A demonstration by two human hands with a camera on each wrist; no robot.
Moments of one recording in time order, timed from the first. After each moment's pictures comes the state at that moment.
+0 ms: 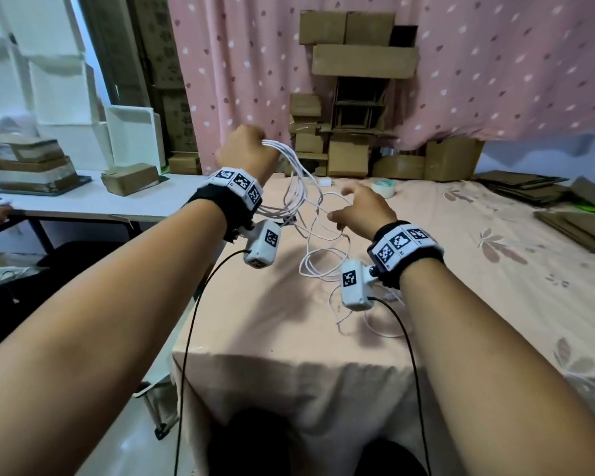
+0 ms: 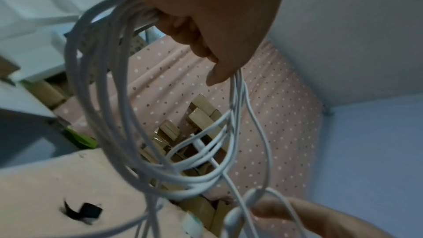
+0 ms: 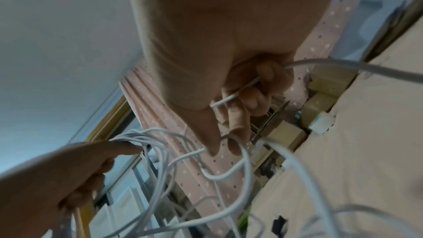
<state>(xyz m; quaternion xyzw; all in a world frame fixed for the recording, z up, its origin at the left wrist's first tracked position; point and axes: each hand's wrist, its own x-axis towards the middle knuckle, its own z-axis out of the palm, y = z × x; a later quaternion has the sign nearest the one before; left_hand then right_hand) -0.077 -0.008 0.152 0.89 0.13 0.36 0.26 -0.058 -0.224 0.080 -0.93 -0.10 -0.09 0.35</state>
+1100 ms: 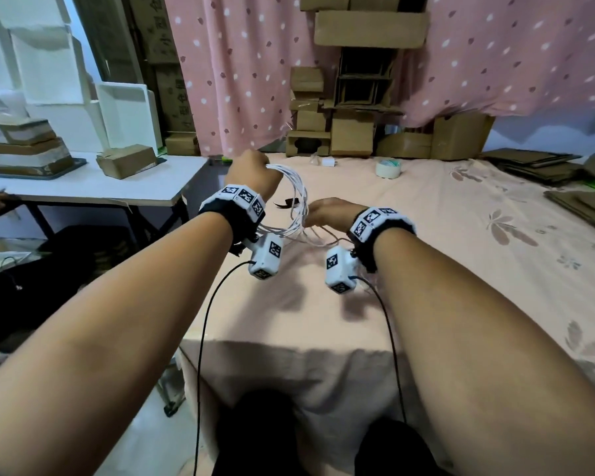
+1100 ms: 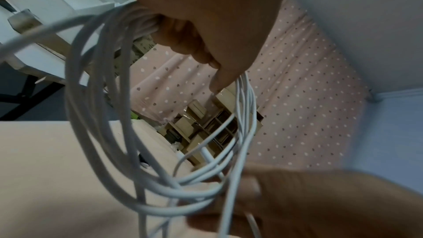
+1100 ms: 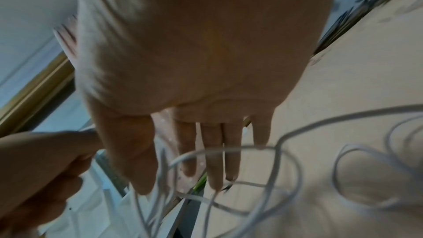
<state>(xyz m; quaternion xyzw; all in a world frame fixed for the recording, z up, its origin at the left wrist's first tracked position) -0.051 0.008 0.081 0.92 0.12 0.25 0.28 -0.038 -0.176 0.051 -0.89 -0.16 0.17 0.39</state>
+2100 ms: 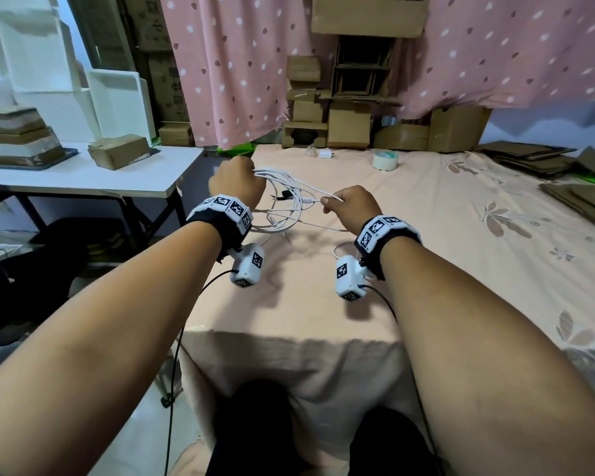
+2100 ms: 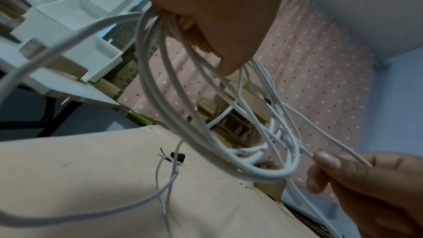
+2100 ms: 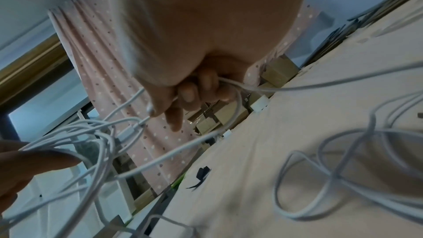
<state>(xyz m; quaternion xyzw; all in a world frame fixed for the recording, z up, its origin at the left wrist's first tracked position) -0.059 0.022 0.053 0.93 0.15 0.28 0.19 -0.028 -0.208 0.020 -0.91 -0.13 -0.07 0.38</state>
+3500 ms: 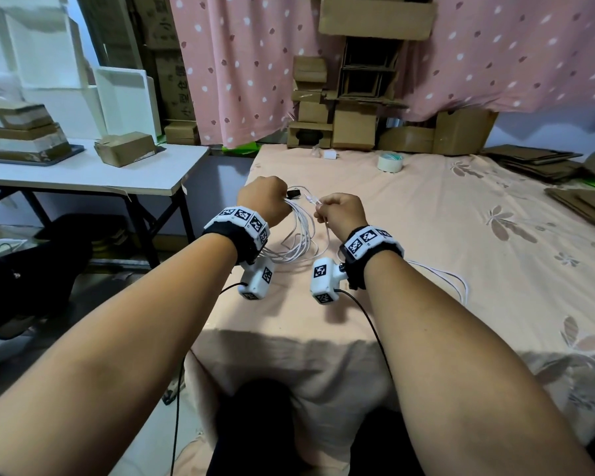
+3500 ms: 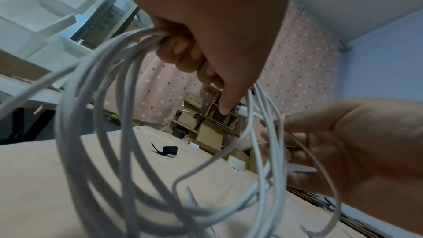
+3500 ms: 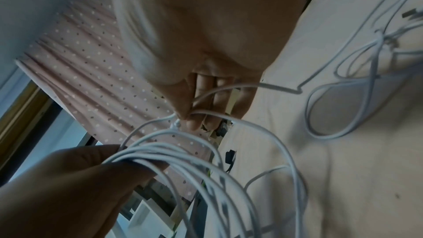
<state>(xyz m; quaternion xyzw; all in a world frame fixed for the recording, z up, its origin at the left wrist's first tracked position) -0.072 -0.003 0.039 0.98 0.04 0.17 0.12 -0.039 -0.166 0.003 -0.78 -0.03 -0.04 0.62</state>
